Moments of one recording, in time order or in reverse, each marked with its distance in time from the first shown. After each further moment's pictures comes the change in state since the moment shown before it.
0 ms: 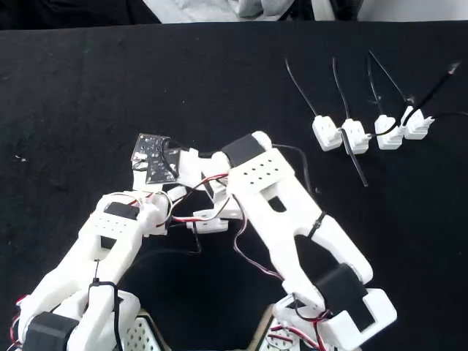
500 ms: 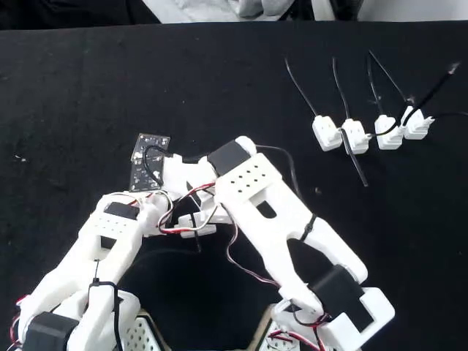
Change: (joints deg) left arm 0.0 0.0 0.0 0.0 0.0; right arm -4.8 0.0 -1.6 -0.4 -3.2
